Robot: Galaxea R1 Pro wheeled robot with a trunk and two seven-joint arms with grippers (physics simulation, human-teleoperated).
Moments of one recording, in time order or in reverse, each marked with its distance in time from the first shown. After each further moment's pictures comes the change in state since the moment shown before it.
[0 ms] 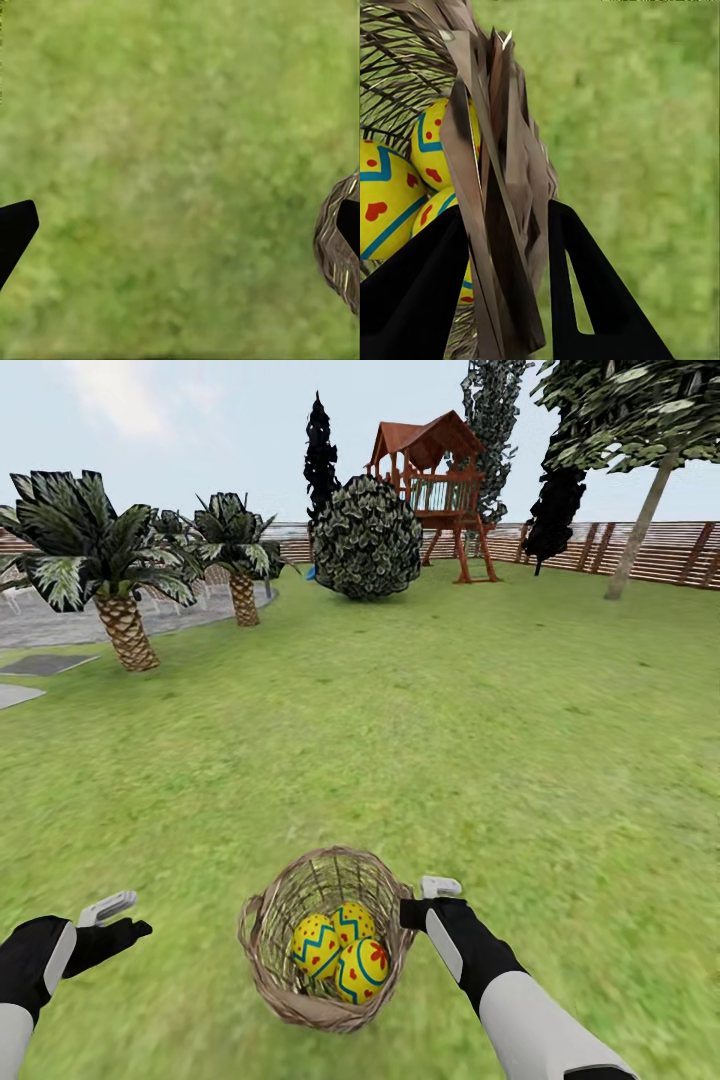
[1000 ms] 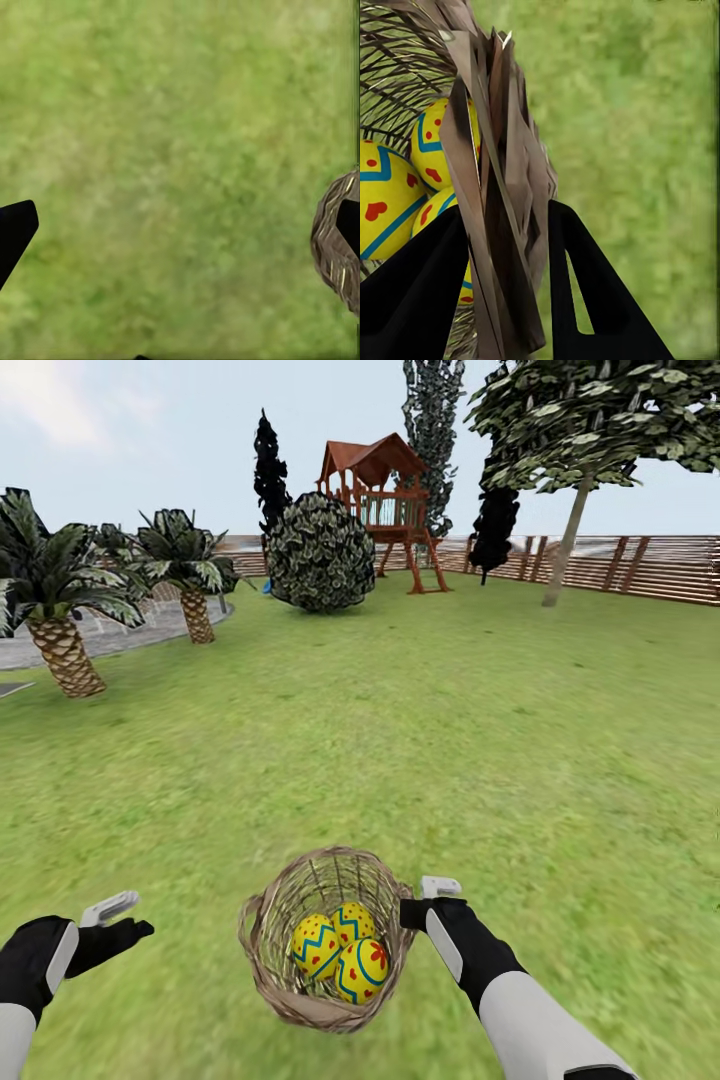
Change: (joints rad) left arm 0.000 -0.006 0.000 0.000 0.000 0.001 0.000; right arm 0.000 0.000 0.000 0.000 -0.001 0.000 0.000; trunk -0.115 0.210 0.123
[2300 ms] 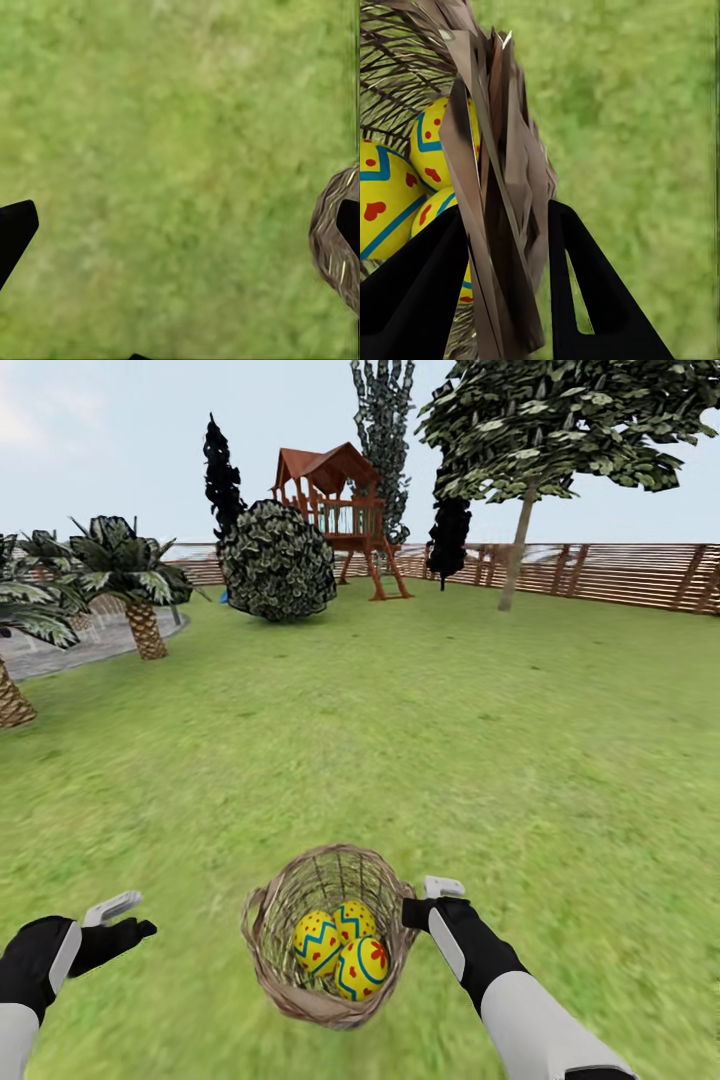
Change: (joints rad) left arm 0.000 -0.006 -0.002 0.000 -0.001 -0.002 -0.001; right arm 0.000 -0.001 -0.035 0.000 0.000 -0.001 0.000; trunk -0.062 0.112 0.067
